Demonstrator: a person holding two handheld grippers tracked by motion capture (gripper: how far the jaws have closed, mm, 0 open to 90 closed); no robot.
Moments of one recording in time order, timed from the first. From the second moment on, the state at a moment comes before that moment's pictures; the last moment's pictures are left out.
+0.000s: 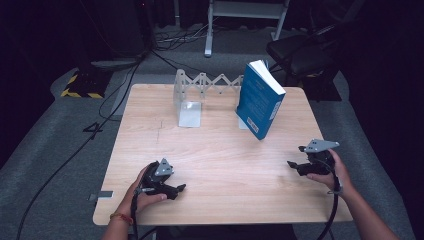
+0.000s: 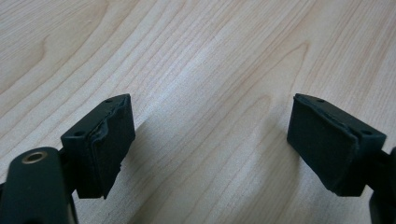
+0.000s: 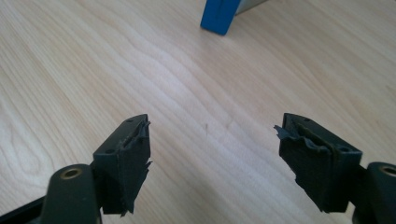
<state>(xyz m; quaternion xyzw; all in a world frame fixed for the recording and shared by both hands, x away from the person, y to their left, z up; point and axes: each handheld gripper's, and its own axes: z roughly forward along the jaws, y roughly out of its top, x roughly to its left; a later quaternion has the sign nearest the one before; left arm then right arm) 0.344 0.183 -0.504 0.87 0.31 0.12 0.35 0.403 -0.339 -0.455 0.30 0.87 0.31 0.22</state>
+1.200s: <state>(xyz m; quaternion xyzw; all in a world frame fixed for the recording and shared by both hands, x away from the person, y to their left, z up) 0.342 0.182 -0.504 0.87 0.32 0.12 0.35 0.358 -0.418 -0.504 0.40 0.82 0.37 0.18</state>
